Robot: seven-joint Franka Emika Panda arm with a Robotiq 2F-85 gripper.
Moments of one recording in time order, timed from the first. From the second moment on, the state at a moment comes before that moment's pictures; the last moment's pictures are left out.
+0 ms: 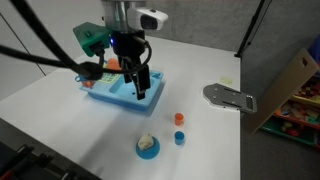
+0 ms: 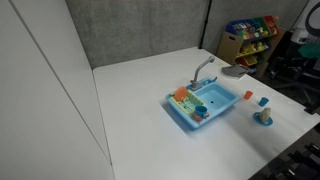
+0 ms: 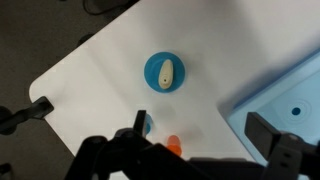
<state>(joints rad) -0.19 0.06 -0.19 -2.32 -0.11 2.26 0.33</state>
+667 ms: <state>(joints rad) -0.19 0.16 -0.22 -2.31 -0.11 2.27 0.33</state>
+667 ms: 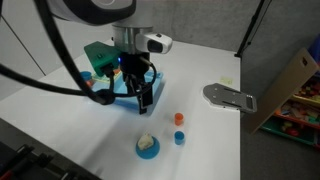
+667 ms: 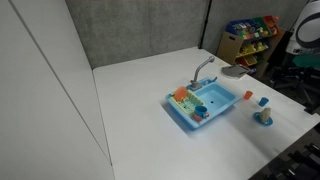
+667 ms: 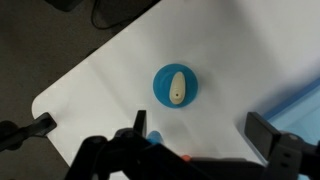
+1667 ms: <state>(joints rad) -0.20 0.37 -0.27 -2.23 -0.05 2.43 0.35</state>
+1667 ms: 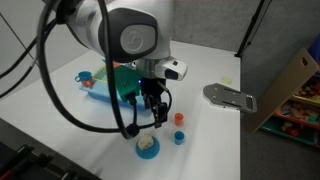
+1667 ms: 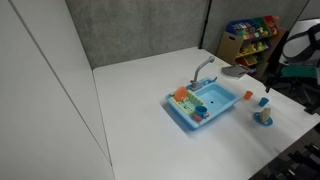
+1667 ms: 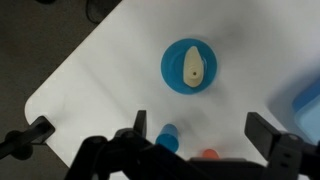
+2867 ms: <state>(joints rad) -0.28 0.69 -0.30 -2.01 0.07 2.59 0.35</state>
